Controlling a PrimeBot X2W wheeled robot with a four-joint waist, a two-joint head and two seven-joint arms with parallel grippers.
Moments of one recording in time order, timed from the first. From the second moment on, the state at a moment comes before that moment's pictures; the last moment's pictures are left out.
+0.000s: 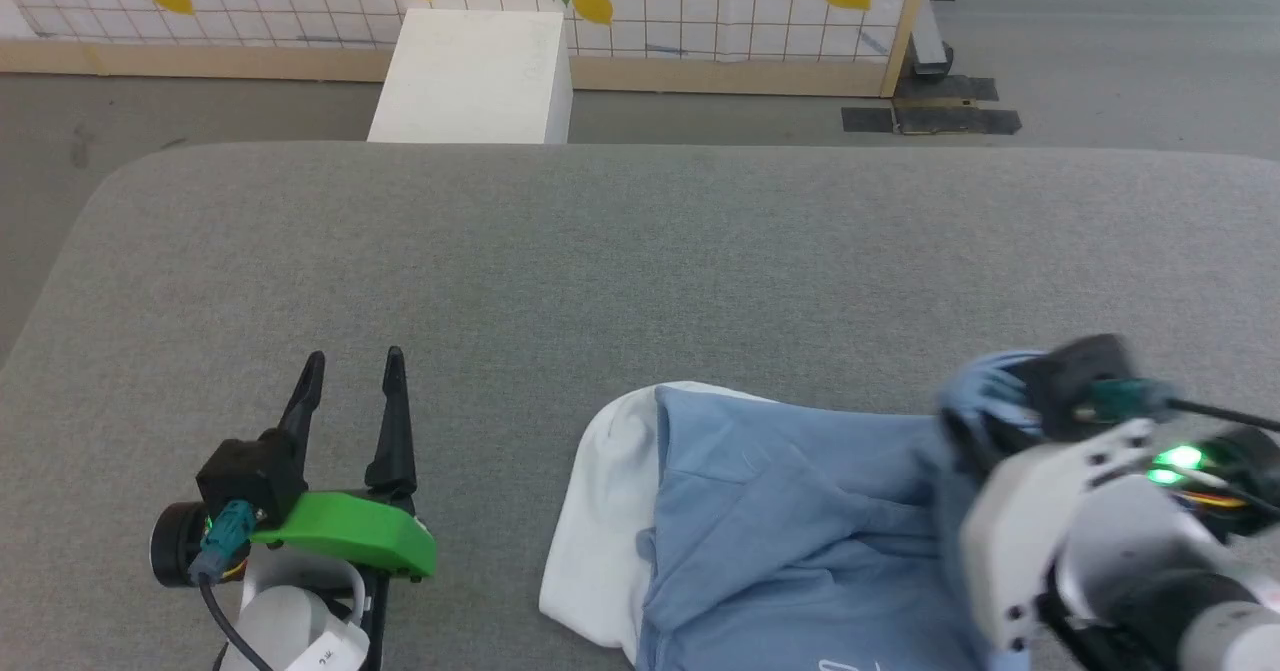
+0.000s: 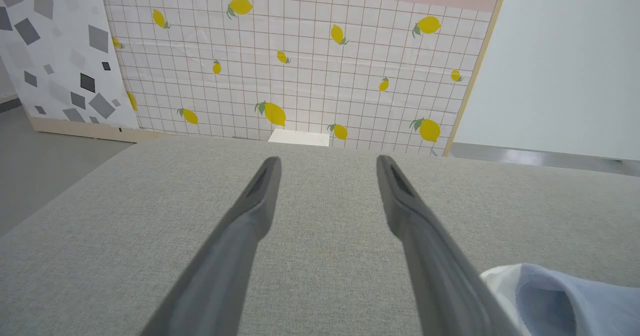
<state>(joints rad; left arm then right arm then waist) -0.14 0.08 0.02 0.21 -0.18 -0.09 -0.26 -0.03 -0.14 0.12 -0.51 0.10 0.13 0.95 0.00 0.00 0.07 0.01</state>
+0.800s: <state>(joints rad) -0.17 0.06 0.01 0.22 -0.17 -0.11 -0.26 -0.35 -0.05 0.57 0.21 0.32 0.13 0.66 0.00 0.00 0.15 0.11</state>
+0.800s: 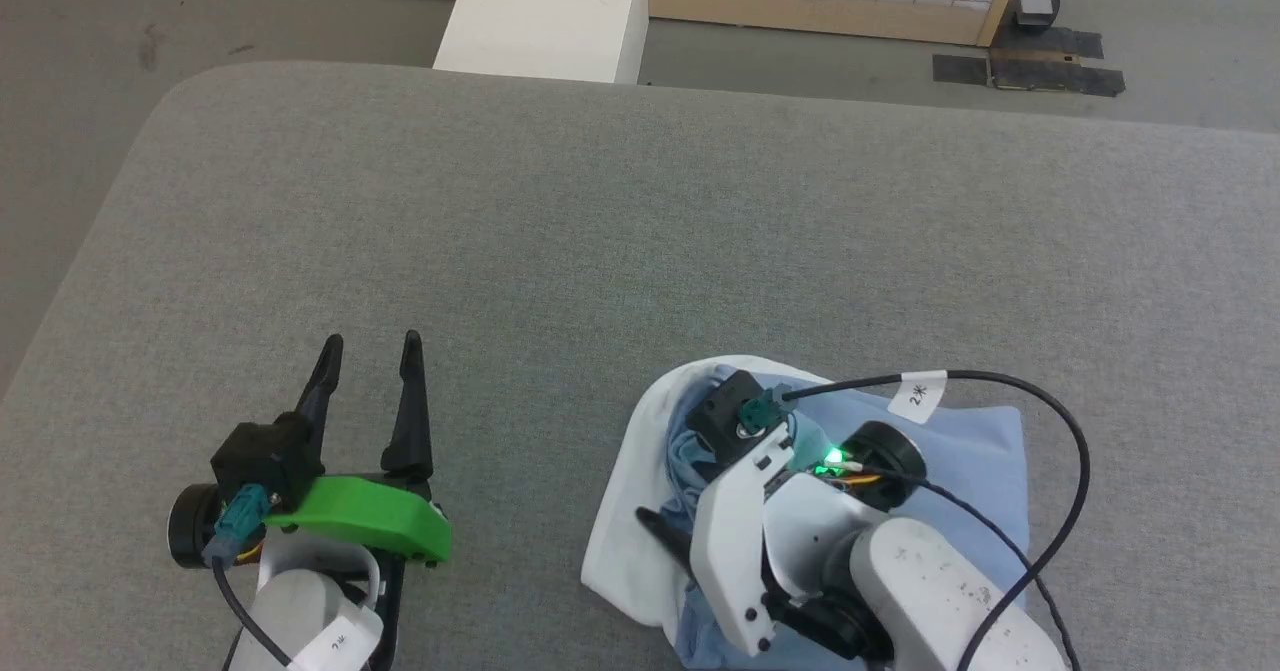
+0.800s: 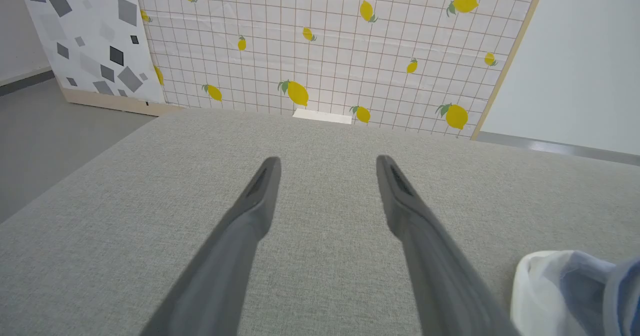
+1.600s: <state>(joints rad) -0.16 0.06 0.03 0.21 -0.16 -0.11 -0.26 -0.06 -0.05 -0.07 -0.09 0.35 0.13 -0.02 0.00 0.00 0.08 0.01</state>
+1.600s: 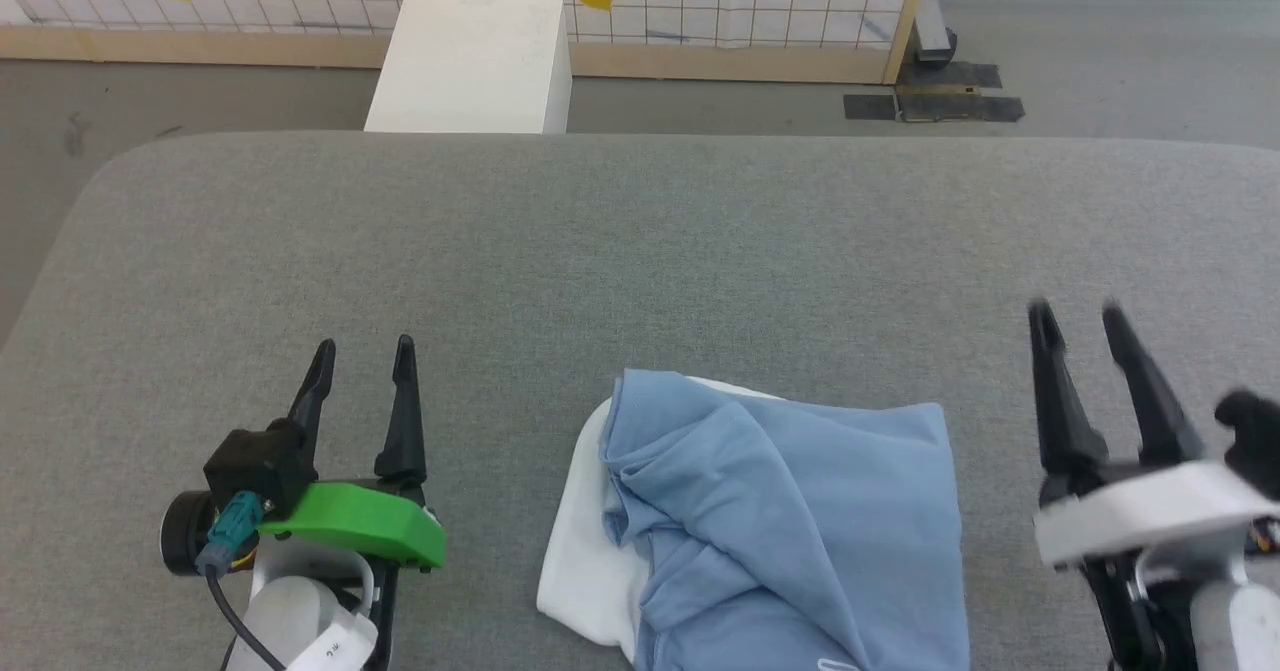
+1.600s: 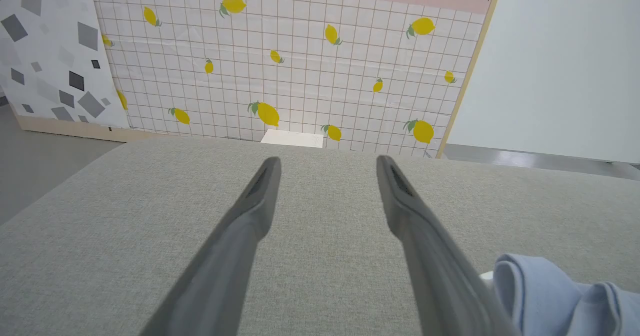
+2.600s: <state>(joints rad) -0.14 0.06 0.02 0.23 -0.16 -0.12 -0.26 -0.09 -0.05 0.03 0.41 0.62 0.13 0.37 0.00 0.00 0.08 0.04</state>
